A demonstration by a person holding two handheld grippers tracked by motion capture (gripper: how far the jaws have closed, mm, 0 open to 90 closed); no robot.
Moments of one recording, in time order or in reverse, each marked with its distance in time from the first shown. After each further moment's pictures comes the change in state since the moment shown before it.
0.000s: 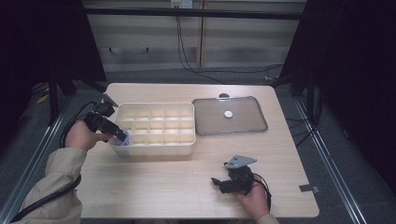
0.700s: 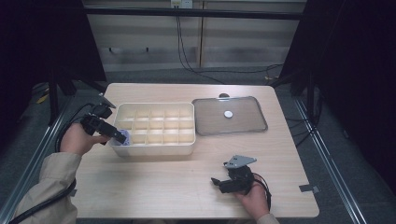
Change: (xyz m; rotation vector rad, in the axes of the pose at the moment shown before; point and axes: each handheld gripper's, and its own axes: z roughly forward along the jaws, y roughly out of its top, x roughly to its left) left arm -0.005 -0.011 -0.008 -0.022 -0.042 0.020; right arm 0.000 0.000 0.000 0.002 0.005 -0.002
